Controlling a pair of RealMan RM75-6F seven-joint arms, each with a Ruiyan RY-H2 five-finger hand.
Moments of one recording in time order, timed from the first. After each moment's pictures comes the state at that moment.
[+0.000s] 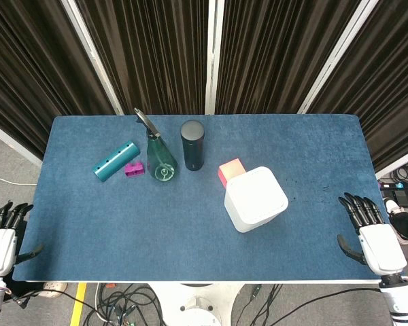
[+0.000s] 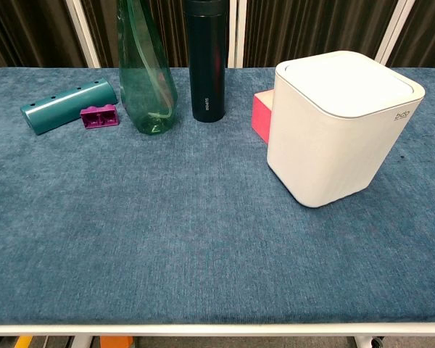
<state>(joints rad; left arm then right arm) -0.02 -1.25 -0.04 -1.46 1.50 1.55 -0.02 0.12 -1.05 0.01 -1.68 -1.65 1.49 0.08</state>
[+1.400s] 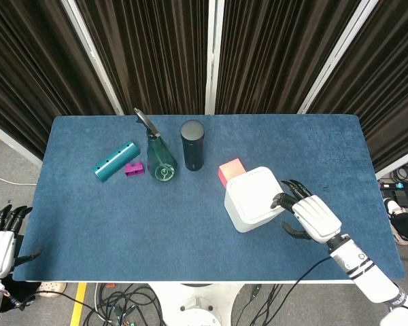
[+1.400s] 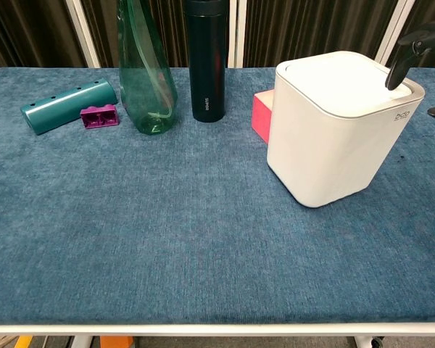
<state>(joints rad) -0.02 -1.24 -0.03 -1.46 1.49 1.54 -0.03 0.47 -1.00 0.08 -1.81 -1.62 1.05 0.09</state>
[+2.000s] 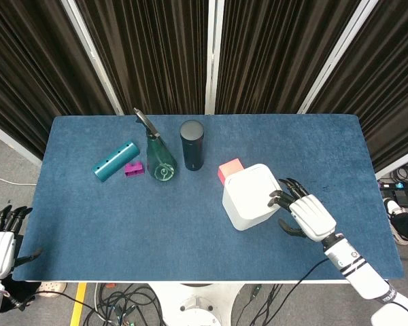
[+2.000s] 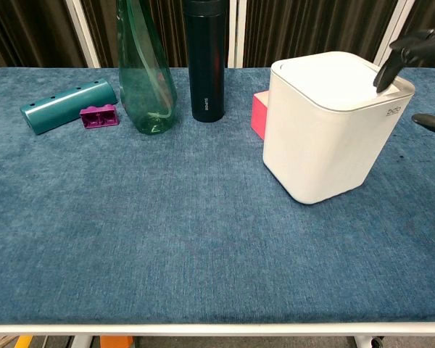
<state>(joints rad) -0.01 -1.25 -0.03 -1.45 1.50 1.55 -0.04 0.47 -1.07 0.06 -1.76 -1.61 1.11 0.09</state>
